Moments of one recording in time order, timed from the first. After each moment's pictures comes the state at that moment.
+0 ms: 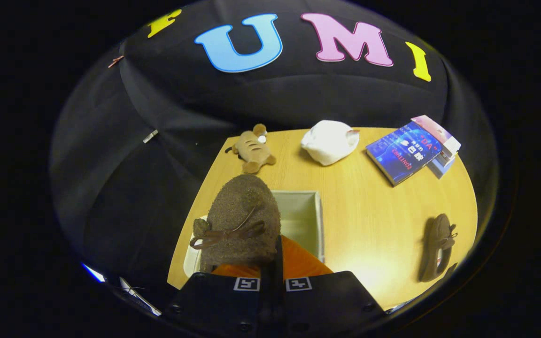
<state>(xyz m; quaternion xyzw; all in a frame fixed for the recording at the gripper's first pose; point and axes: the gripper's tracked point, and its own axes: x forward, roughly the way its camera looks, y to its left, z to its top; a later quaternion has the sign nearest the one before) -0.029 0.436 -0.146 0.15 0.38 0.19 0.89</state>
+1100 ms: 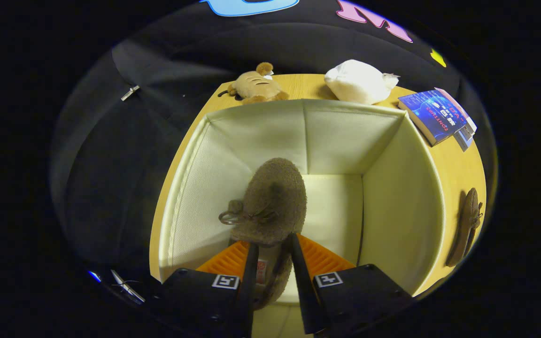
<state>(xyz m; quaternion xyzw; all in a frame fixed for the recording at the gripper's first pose) -0.039 0.516 -0.249 0.11 0.48 0.20 0.84</state>
